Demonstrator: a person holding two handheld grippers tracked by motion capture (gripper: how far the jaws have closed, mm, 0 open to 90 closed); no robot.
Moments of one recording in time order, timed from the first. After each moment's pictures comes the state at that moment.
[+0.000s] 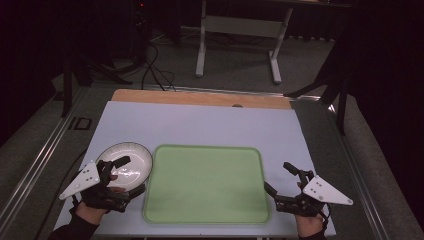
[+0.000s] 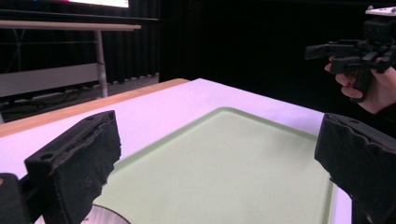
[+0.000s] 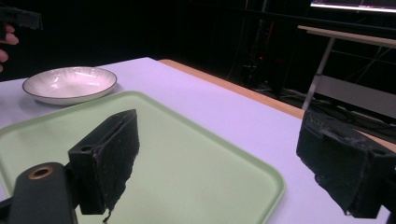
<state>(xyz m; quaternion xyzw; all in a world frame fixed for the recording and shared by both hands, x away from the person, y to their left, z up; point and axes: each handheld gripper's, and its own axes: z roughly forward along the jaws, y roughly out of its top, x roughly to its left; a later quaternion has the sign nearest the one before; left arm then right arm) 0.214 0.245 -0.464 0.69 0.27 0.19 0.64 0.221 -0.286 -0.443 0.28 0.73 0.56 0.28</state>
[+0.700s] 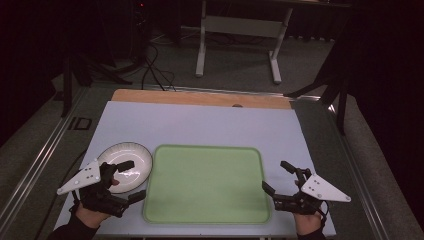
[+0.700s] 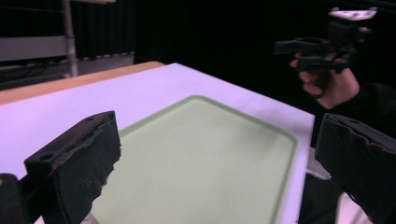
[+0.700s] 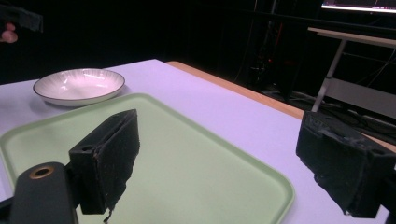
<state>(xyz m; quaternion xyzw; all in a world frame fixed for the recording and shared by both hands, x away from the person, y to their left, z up) 0.208 0.239 -0.444 0.72 0.27 0.12 0.63 0.226 -0.282 -0.442 0.27 0.73 0.57 0.27</state>
